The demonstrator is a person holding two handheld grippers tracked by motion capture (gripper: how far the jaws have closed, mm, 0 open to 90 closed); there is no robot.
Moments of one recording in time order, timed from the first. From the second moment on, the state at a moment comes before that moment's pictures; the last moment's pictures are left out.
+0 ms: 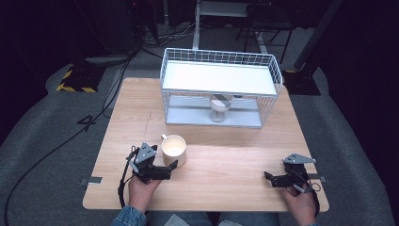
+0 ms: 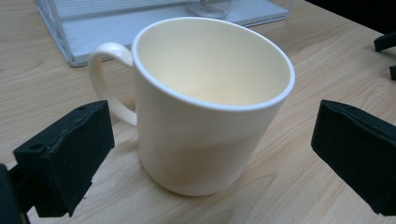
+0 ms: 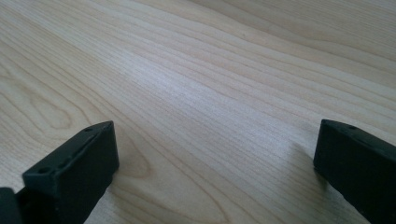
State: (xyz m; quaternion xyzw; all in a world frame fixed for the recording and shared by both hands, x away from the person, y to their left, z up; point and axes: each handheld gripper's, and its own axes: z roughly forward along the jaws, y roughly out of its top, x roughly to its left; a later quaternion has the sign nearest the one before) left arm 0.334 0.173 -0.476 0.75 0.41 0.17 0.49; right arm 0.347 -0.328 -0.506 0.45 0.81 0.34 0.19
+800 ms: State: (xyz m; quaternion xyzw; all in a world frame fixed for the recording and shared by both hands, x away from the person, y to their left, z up) left arm 0.363 0.143 -0.494 0.76 0.42 0.19 0.46; right arm 0.347 -0.328 -0.506 0.45 0.81 0.34 0.19
